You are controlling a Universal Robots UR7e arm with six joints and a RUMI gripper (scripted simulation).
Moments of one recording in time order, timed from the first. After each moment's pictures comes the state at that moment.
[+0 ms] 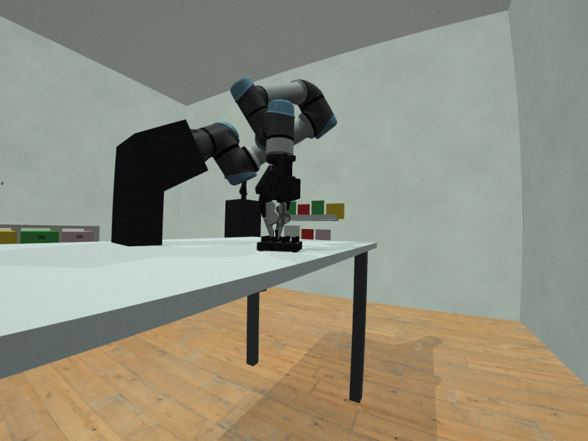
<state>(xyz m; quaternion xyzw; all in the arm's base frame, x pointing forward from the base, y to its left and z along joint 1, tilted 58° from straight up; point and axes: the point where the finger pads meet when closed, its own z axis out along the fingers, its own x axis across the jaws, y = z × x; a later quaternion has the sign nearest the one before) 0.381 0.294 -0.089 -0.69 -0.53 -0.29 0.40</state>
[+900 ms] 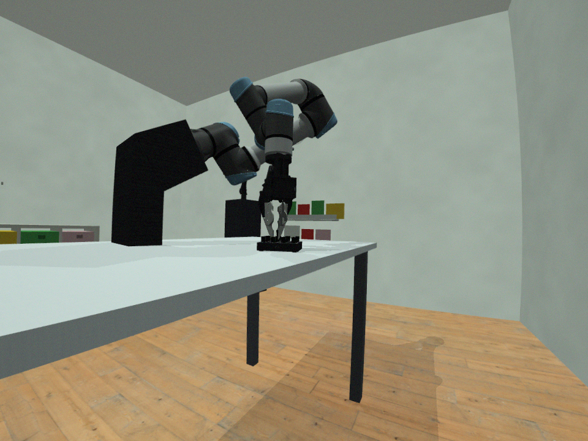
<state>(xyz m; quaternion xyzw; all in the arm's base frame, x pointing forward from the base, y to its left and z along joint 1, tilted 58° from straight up) 0.382 0.295 -0.088 -0.76 -0.43 -0.23 0.43</state>
